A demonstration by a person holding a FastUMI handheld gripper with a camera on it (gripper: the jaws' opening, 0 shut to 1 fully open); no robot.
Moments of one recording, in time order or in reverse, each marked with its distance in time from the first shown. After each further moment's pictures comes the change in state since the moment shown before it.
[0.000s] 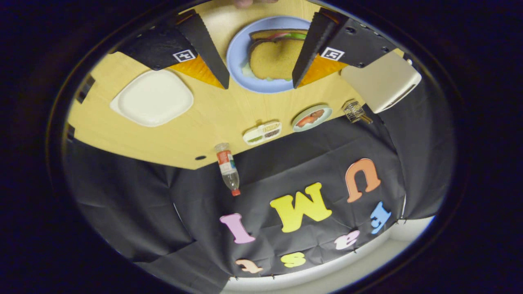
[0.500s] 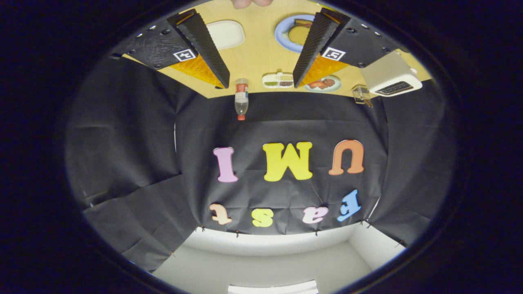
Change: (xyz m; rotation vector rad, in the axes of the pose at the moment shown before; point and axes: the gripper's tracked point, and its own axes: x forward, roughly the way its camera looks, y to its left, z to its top) arm -0.091 -0.024 0.143 -0.256 -0.303 -0.006
